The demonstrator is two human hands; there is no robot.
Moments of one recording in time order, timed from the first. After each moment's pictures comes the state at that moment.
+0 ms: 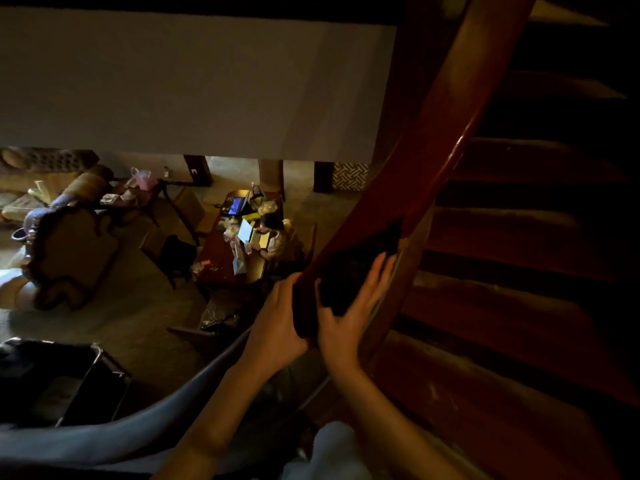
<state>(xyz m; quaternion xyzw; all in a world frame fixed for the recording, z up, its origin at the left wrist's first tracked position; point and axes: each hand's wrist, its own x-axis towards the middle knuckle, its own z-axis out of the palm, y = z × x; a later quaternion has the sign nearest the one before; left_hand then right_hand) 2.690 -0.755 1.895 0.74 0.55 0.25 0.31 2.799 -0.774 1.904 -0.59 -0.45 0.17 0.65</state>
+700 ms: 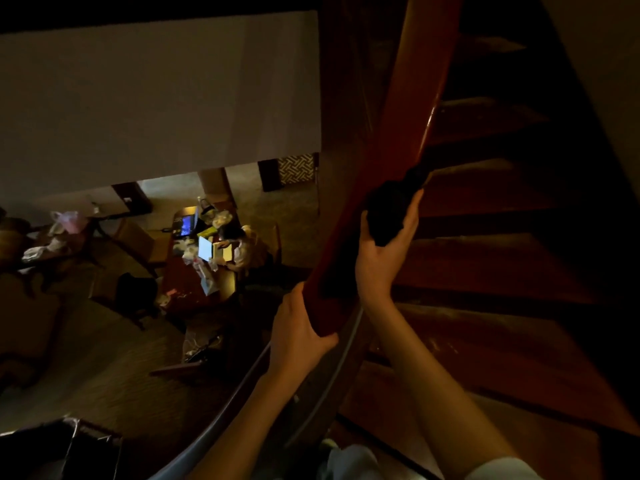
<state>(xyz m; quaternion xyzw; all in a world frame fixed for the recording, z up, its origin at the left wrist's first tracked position) 2.674 -0.746 1.895 0.75 0.54 0.19 0.33 2.820 -0.722 1.948 -0.63 -0.30 0.05 0.71</state>
